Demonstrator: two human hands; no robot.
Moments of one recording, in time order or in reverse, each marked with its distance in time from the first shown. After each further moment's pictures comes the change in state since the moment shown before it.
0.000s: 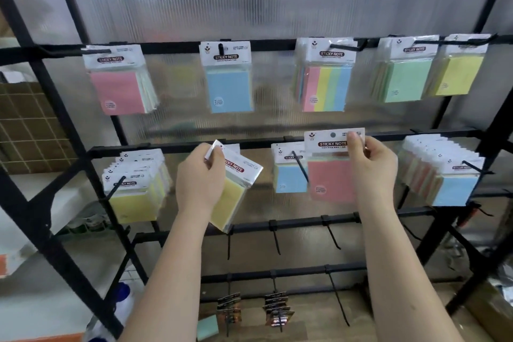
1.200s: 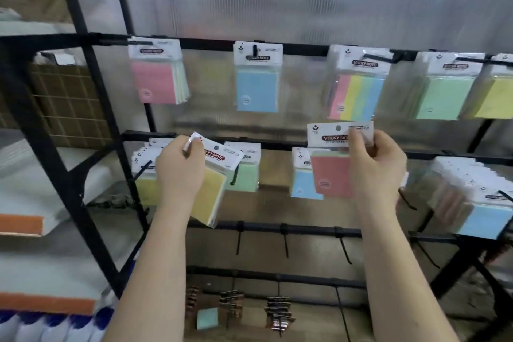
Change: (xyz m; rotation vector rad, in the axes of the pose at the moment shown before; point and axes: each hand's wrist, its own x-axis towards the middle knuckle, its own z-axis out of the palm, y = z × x) left_hand 0.004 -0.007 -0.048 0.019 0.216 -0.099; right_hand -0.014 -0.034 0.020 0.159 -0.059 -0.090
